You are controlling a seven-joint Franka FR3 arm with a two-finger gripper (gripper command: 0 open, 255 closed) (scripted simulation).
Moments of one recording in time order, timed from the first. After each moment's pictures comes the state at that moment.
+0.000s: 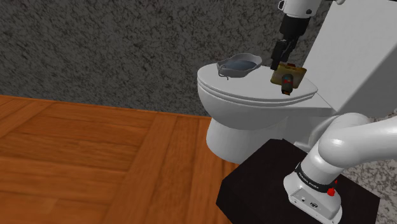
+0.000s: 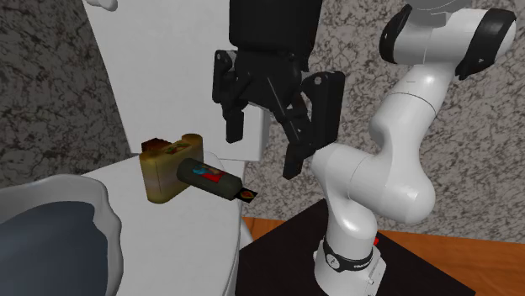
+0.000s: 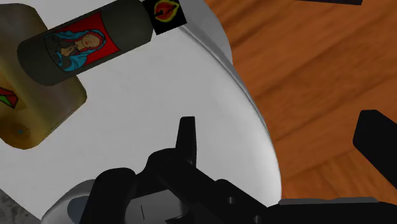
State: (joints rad) arm 0.00 -0.83 0.07 -2.26 -0.05 1.47 -0.08
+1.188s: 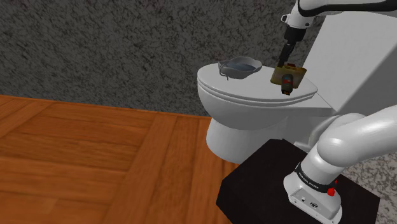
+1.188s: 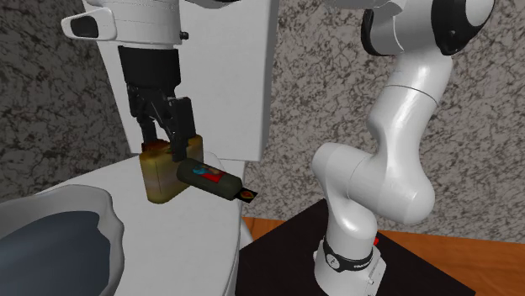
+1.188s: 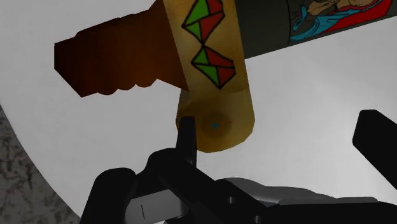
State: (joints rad) arm -0.04 -0.60 -0.32 -2.22 -0.22 1.70 -0.52
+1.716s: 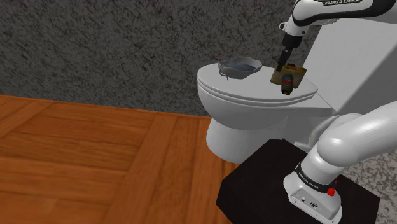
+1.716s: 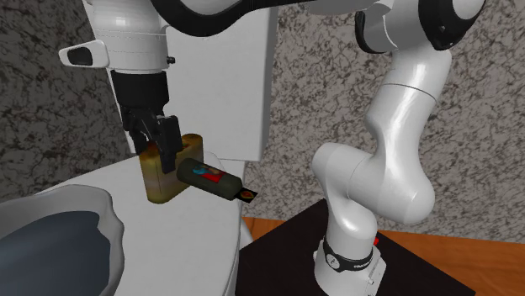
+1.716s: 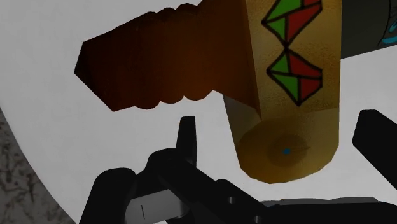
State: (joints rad) arm -0.04 -0.53 -0.39 -2.24 -0.23 1.80 -0.60
